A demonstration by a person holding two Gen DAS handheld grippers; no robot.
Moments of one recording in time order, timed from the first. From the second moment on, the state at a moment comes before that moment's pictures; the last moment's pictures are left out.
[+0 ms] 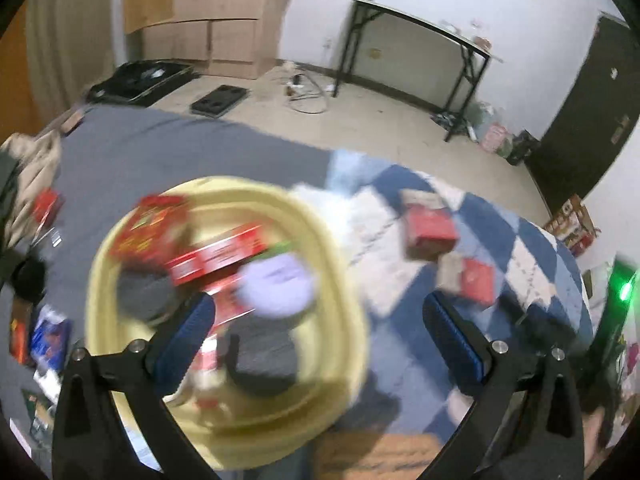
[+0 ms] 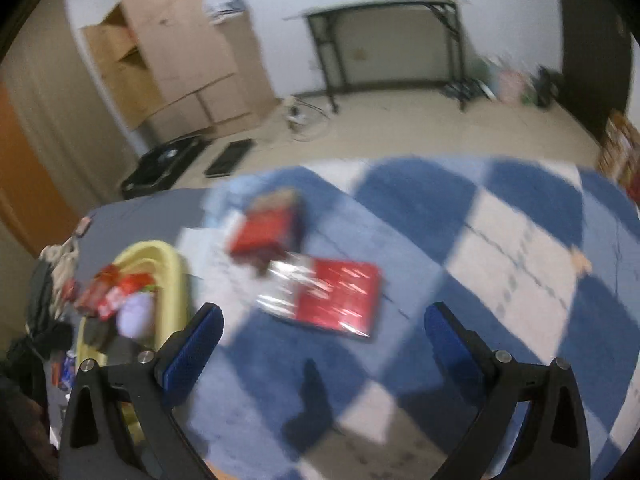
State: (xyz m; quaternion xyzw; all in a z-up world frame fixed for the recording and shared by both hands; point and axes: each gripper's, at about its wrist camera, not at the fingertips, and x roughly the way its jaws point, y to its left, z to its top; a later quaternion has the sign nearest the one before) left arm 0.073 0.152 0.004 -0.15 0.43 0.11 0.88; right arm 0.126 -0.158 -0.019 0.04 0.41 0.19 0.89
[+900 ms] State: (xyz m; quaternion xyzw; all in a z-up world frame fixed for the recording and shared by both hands) left arm 0.264 0.084 -0.077 -0.09 0.58 -0.01 0.81; right arm 0.165 -0.099 -0.093 0.00 0.37 0.17 0.91
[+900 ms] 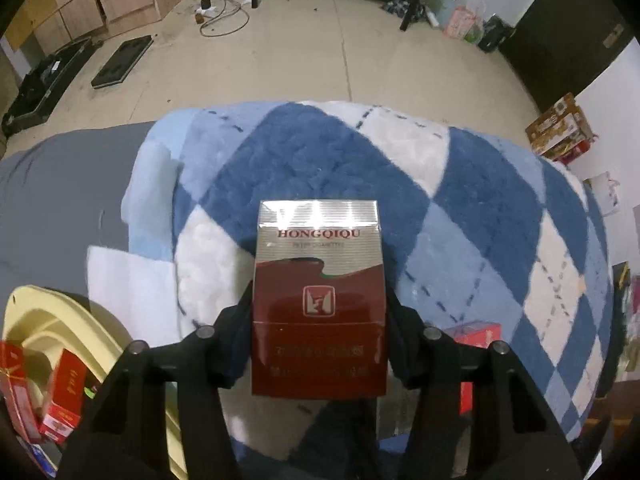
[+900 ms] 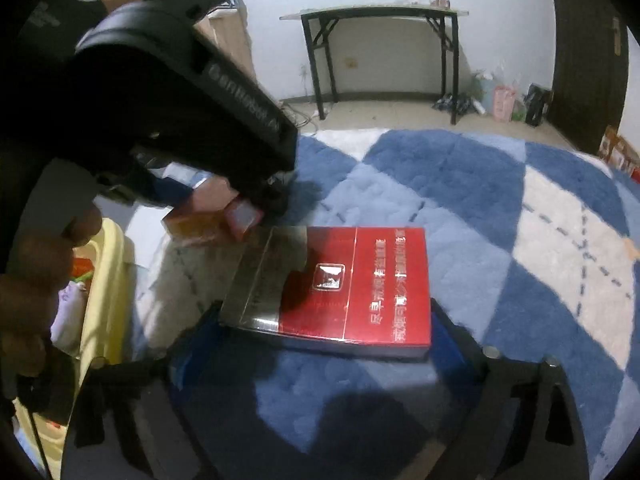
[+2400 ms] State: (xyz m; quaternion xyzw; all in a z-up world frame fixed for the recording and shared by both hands) left arm 0.001 0.295 -0.045 -0.25 0.43 0.18 0.85; right arm 0.100 0.108 -0.044 -0.21 0.36 0.43 0.80
